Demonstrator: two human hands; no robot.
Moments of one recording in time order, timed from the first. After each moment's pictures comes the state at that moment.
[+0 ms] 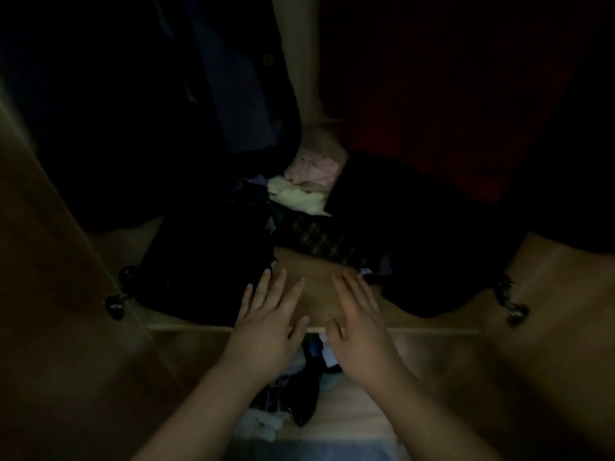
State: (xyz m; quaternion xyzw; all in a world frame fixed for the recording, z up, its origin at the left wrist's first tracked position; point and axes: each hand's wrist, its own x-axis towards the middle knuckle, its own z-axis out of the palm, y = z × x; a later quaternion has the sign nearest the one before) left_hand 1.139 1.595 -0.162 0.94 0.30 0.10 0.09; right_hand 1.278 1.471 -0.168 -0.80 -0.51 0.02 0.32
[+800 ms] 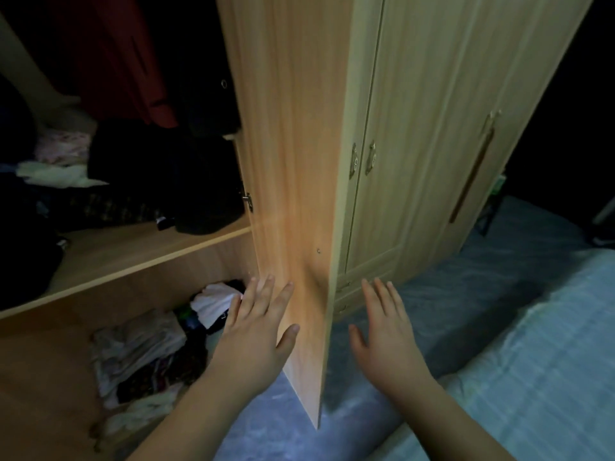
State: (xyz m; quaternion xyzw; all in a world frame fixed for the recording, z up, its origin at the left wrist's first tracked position) left_hand 1.159 1.158 -0.178 0.99 0.07 0.06 0.09; right_hand 1.236 0.941 -0.199 -0.94 -0.21 -0.09 0.25
